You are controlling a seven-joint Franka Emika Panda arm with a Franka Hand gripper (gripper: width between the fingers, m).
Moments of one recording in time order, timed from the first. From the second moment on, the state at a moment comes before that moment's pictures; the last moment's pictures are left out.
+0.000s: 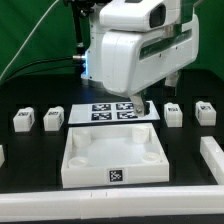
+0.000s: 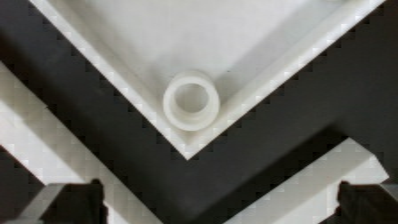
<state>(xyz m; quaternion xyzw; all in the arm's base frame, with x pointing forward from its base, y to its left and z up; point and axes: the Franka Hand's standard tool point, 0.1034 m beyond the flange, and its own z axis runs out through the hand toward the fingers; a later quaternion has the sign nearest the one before) 0.564 0.055 0.113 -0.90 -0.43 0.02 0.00</state>
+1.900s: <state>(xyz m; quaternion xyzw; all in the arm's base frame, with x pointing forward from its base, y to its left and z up) 0.520 0.030 0.096 -0.86 -0.51 0.02 0.01</state>
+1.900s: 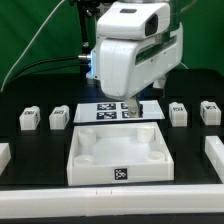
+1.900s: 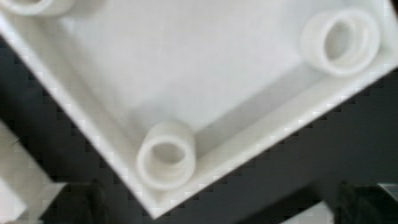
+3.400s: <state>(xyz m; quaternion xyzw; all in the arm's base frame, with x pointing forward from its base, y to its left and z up) 0.439 0.007 0.048 -0.71 -0.70 0.05 0.03</state>
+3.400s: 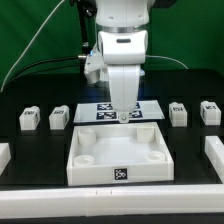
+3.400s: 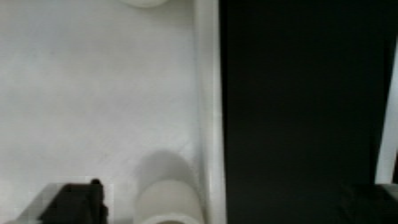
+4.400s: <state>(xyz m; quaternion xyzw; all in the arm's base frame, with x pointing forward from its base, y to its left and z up) 0.435 0.008 0.018 -0.72 -0.69 0.06 0.05</state>
